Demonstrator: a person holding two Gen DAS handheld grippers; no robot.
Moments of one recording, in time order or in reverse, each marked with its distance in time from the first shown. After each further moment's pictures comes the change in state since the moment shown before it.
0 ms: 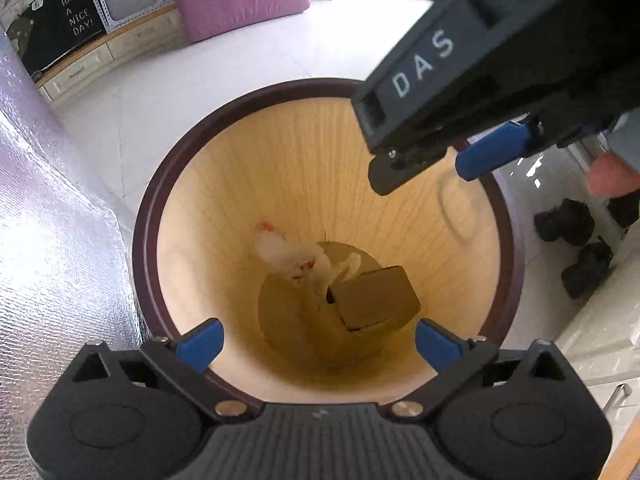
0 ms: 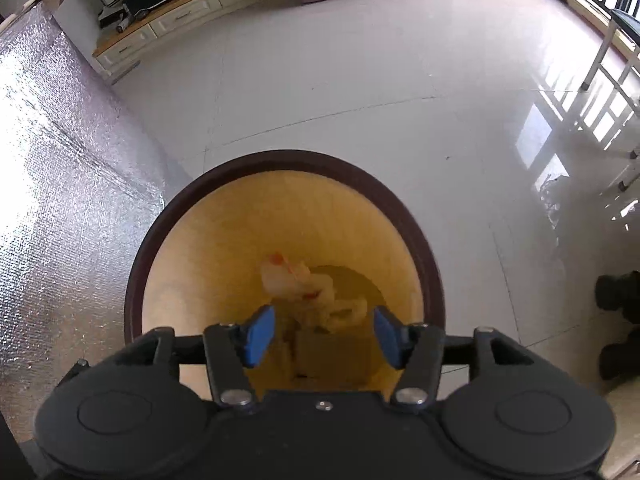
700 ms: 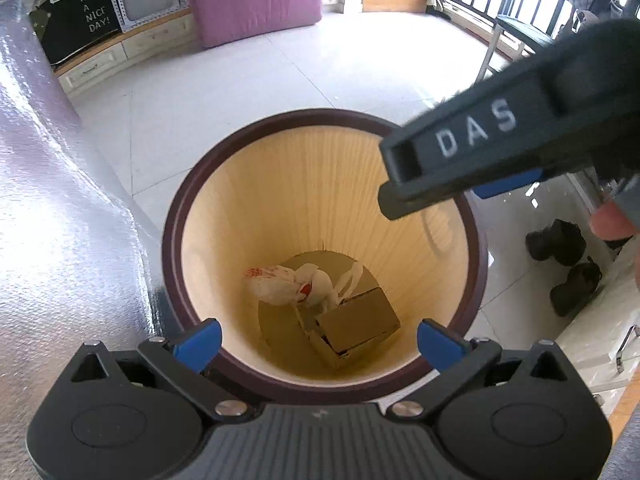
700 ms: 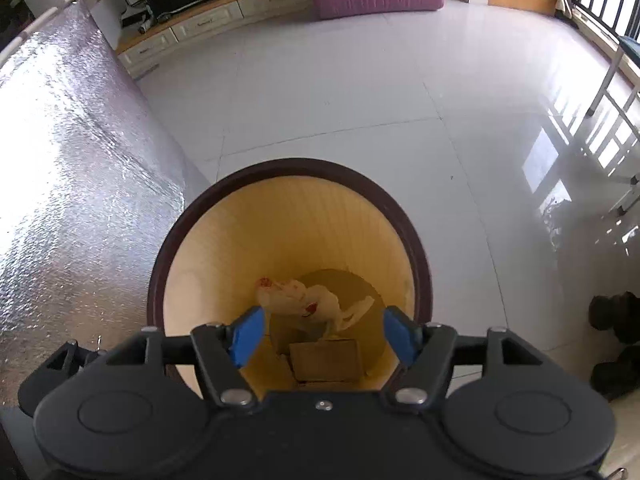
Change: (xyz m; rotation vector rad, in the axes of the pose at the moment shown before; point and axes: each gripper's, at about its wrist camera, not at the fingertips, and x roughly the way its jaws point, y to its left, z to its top) left arm -0.042 0.002 -0.002 -0.058 -0.032 0.003; right arm -0.032 0.002 -0.005 -0.069 -0.048 0.019
